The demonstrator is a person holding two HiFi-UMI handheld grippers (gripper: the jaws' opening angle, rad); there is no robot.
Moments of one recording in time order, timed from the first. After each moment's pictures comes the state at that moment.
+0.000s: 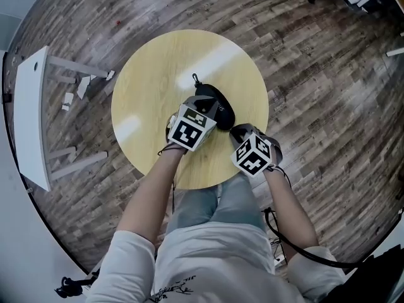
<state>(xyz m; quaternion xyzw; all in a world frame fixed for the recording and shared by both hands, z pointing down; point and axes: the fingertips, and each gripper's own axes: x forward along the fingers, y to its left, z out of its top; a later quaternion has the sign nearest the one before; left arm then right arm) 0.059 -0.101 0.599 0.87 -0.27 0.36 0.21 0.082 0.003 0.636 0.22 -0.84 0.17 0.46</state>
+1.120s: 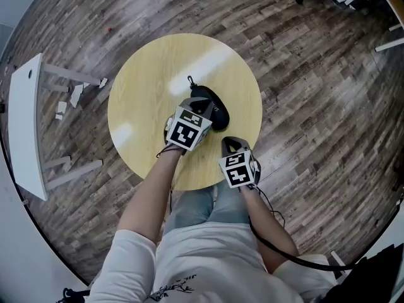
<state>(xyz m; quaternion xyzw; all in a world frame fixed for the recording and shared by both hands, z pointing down) 0.055 -0.104 0.599 0.87 -0.28 0.35 0.21 0.078 0.022 0.636 0.44 -0.76 0.31 0.37</state>
